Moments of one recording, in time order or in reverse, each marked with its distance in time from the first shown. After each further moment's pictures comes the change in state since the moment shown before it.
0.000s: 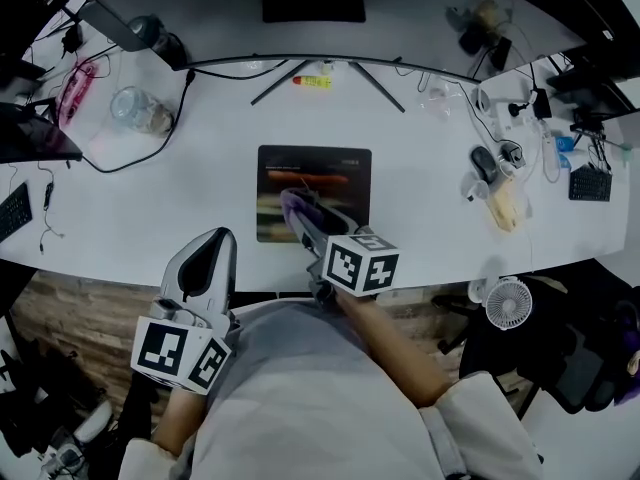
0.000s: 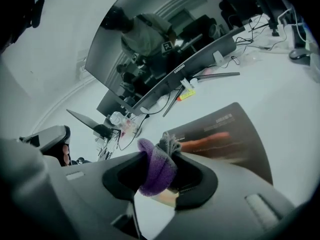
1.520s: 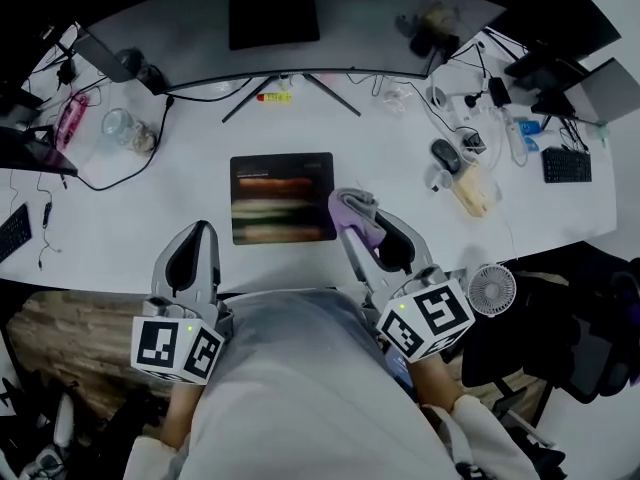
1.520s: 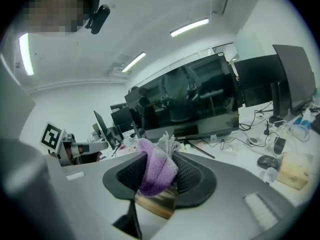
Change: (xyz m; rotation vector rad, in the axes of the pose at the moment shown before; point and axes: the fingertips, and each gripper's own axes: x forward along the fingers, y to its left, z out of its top) left arm -0.020 -0.051 0.023 0.049 -0.171 0.046; right arm -0.215 0.032 0.088 -0.445 -0.347 -0.091
